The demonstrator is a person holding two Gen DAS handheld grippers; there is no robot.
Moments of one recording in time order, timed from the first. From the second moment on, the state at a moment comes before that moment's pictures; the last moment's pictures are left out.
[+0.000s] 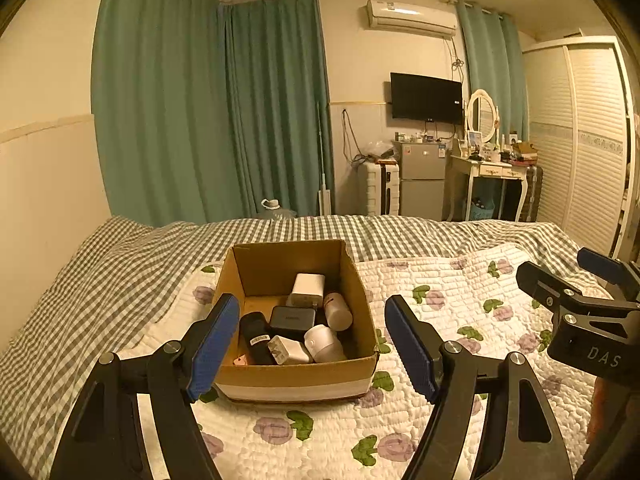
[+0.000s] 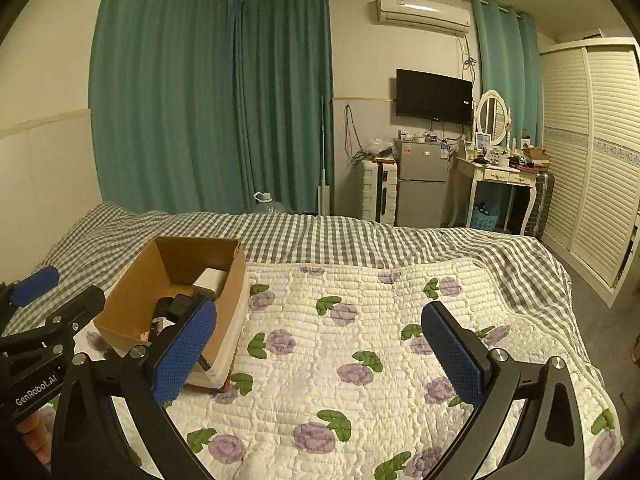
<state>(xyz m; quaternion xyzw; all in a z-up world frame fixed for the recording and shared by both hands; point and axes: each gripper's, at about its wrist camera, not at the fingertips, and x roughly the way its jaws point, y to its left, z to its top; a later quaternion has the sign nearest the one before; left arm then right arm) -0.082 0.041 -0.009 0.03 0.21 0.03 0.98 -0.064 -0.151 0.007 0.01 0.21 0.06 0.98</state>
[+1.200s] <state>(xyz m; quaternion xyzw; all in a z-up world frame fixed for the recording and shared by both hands) -0.080 0.045 -0.012 0.03 0.21 0.03 0.98 -0.064 -0.146 -0.001 0.01 0.23 0.06 0.97</state>
